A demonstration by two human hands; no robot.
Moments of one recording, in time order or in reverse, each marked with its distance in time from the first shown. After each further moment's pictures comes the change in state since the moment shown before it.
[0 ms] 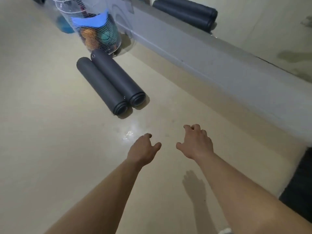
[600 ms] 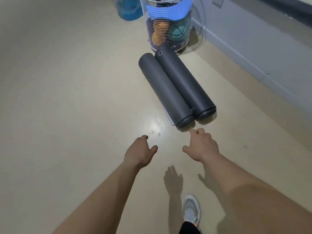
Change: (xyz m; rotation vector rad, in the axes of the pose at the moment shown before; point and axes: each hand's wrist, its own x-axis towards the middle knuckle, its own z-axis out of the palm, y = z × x) left_hand 0.139 -0.324 -0.253 -0.057 0.042 -0.211; right_hand 0.143 -0.400 0.079 -0.155 -0.150 -0.162
